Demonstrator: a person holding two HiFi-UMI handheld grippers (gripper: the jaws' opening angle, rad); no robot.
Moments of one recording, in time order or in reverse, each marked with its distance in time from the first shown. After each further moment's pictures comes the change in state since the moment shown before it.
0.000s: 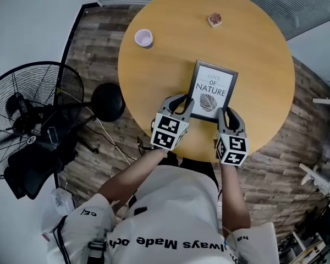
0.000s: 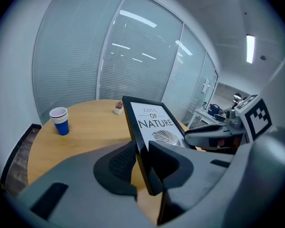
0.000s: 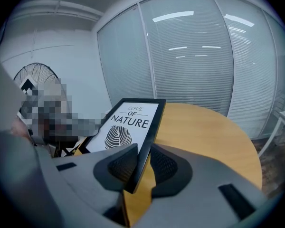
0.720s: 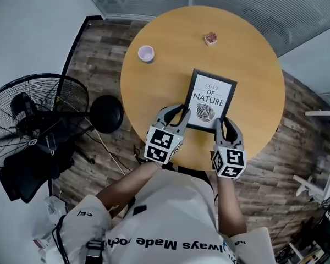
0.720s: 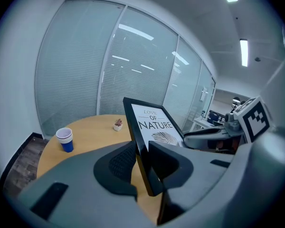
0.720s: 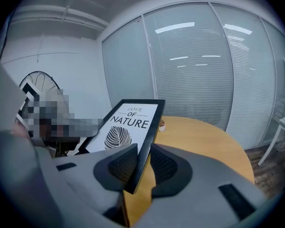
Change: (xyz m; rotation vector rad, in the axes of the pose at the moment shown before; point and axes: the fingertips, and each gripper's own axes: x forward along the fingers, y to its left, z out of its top) left arm -0.053 -0.014 0.062 0.020 -0.127 0.006; right arm -0.046 0.016 0.063 -0.023 -0.105 0.002
